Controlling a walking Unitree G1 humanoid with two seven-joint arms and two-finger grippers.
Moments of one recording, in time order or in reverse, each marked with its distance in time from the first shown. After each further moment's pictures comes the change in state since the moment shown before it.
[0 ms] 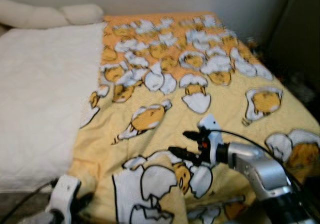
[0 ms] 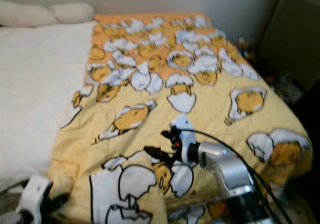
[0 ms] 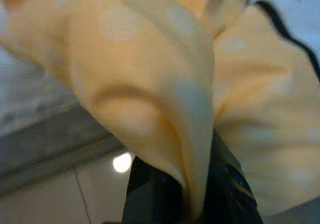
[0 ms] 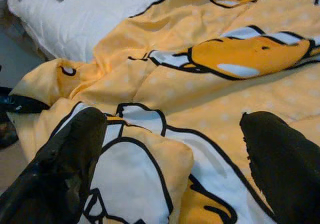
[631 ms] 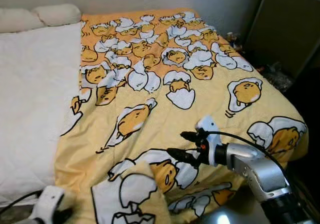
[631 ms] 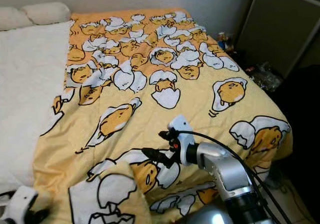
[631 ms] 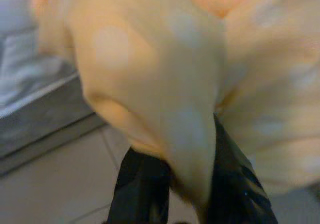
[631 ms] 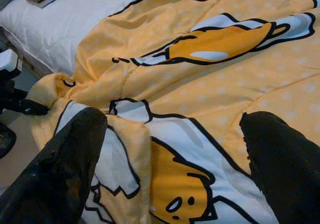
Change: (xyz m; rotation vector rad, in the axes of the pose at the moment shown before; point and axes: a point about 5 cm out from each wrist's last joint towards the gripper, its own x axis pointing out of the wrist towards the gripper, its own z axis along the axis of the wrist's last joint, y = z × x) left arm 0.006 0.060 -0.044 0.011 0.204 0.088; right arm 0.001 0.003 -0.004 -0.004 0.002 0.017
